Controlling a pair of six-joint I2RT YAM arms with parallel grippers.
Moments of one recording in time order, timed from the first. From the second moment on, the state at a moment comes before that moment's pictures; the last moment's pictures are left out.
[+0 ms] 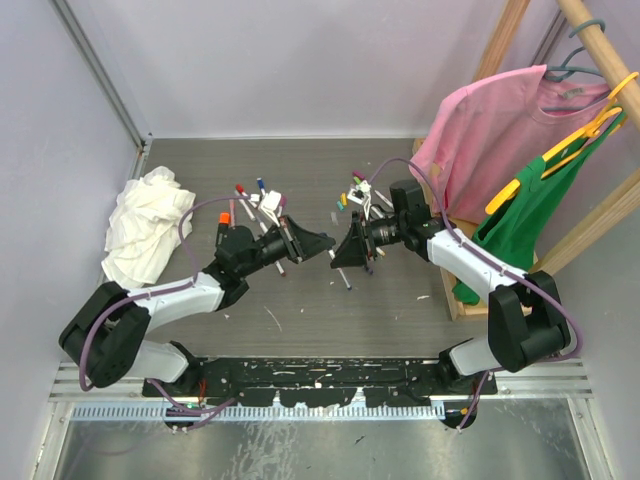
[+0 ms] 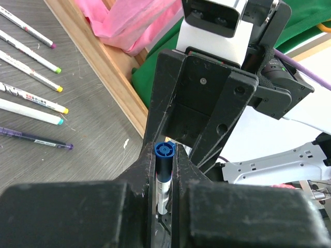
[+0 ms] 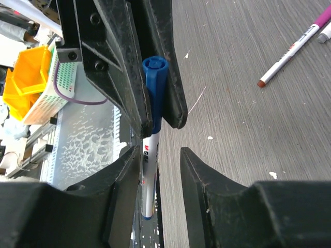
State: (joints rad) left arm -0.69 1.36 0.57 0.85 0.37 -0.97; right arm 0.39 1.43 0.91 -0.15 -1.19 0.07
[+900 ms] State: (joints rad) left arm -0.58 1.35 0.58 0.93 0.18 -0.89; right arm 0.40 1.50 0.96 -0.15 -1.14 0.02
